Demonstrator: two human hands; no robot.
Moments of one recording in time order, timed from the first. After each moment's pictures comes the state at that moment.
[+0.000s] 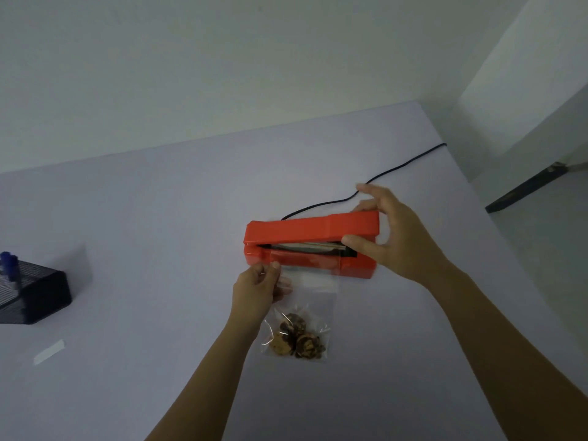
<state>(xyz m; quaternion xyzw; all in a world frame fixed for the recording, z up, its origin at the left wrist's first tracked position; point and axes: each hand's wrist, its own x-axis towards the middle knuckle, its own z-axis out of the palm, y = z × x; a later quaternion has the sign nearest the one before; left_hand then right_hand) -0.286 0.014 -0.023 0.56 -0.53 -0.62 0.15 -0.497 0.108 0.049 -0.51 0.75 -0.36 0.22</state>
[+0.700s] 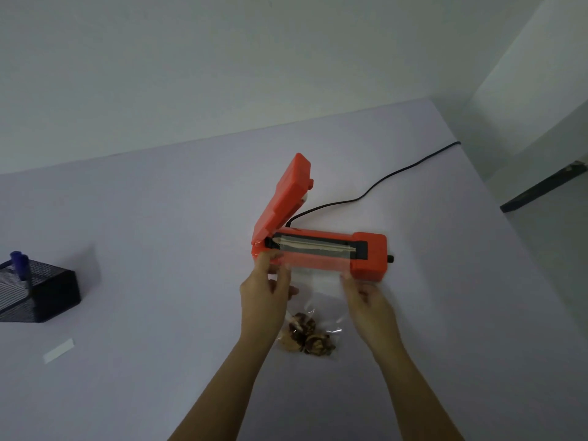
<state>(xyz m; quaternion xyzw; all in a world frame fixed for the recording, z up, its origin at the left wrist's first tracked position) -0.289 0.026 -0.007 0.51 -0.66 -0.50 0.23 -0.402 0.133 -0.013 -0.10 0.84 -0.38 0.38</state>
